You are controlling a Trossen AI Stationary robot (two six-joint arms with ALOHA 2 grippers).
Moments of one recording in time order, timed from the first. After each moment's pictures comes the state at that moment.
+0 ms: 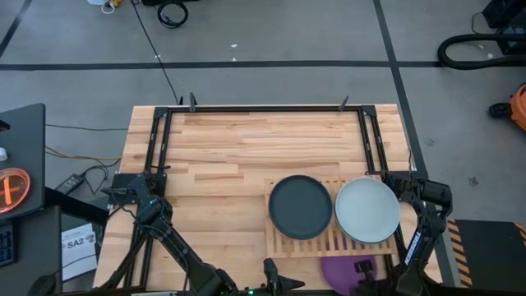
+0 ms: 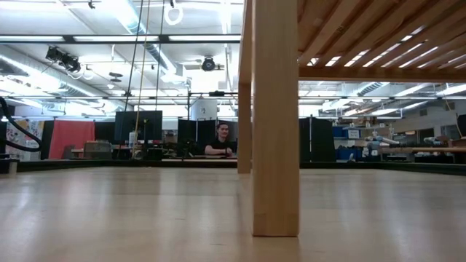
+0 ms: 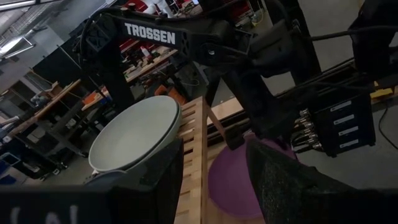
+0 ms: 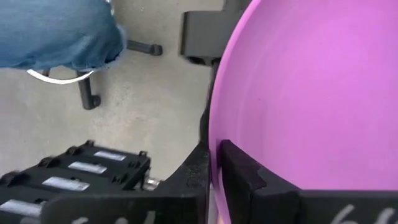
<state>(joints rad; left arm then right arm) -0.79 2.35 2.32 -0.23 -0.97 0.27 1.26 2.00 1.34 -0.73 0.10 1.10</state>
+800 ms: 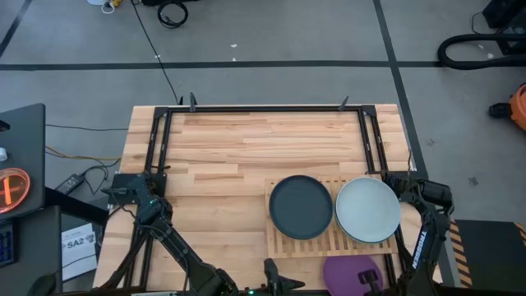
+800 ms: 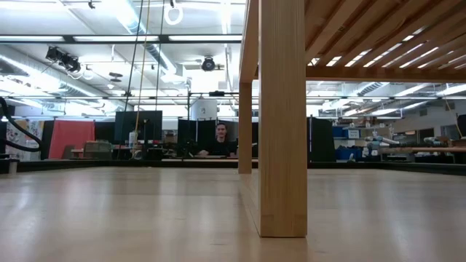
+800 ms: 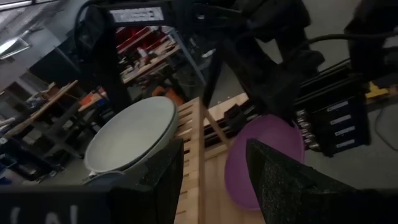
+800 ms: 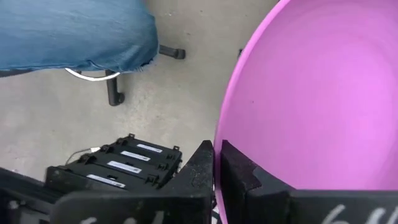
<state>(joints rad) -0.79 2.35 2.32 -0.23 -0.96 0.27 1.26 2.00 1.57 -0.89 0.08 1.04</state>
